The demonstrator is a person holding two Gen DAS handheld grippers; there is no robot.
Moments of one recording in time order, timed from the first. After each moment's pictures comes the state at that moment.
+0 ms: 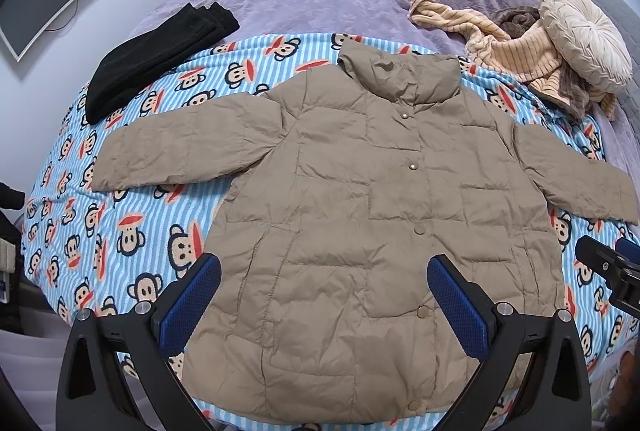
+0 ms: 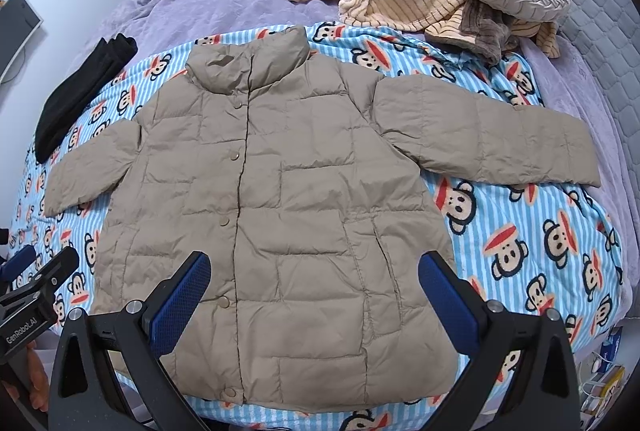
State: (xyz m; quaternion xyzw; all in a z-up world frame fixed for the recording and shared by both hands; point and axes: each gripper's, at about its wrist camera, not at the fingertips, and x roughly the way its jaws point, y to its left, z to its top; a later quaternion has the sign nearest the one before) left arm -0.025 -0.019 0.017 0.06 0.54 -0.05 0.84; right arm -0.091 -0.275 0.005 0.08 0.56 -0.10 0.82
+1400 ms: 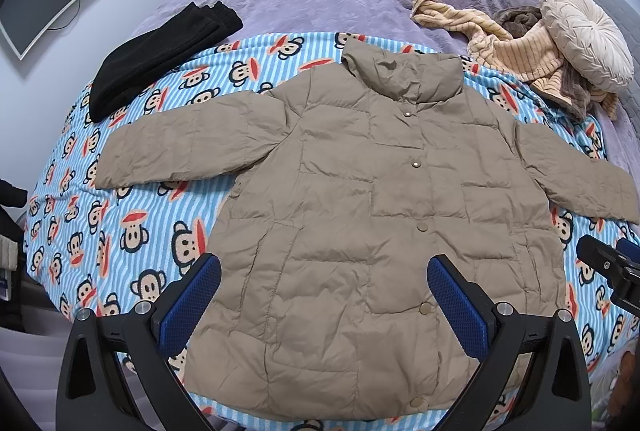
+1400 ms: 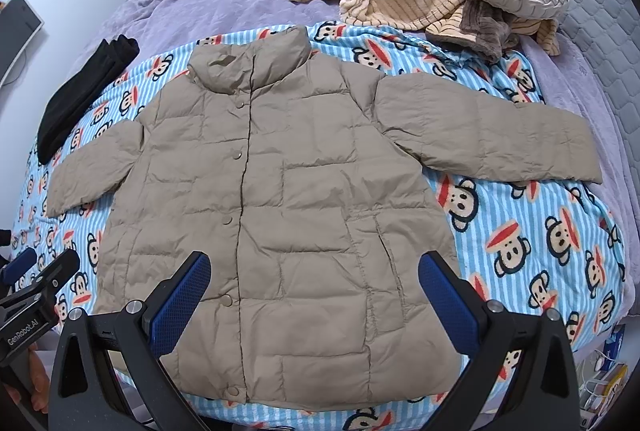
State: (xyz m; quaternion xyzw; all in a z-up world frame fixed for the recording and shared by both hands) left arm -0.029 -0.017 0.019 0.06 0.54 -0.05 0.84; right arm -0.092 -0.277 0.005 0.09 0.56 -0.09 0.82
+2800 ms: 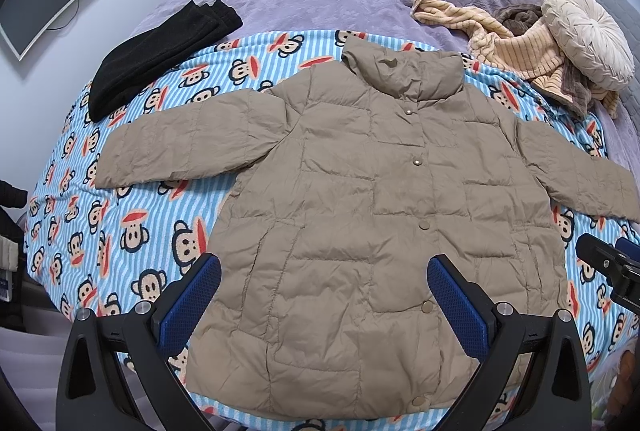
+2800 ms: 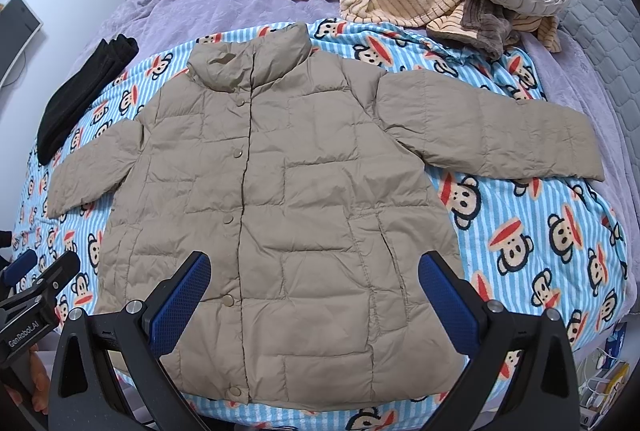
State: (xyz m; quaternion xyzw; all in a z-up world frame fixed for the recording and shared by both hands) left arm -0.030 -0.017 0.017 0.06 0.55 -0.05 0.83; right arm -0.091 -0.276 0.002 0.09 0.56 -0.09 0.82
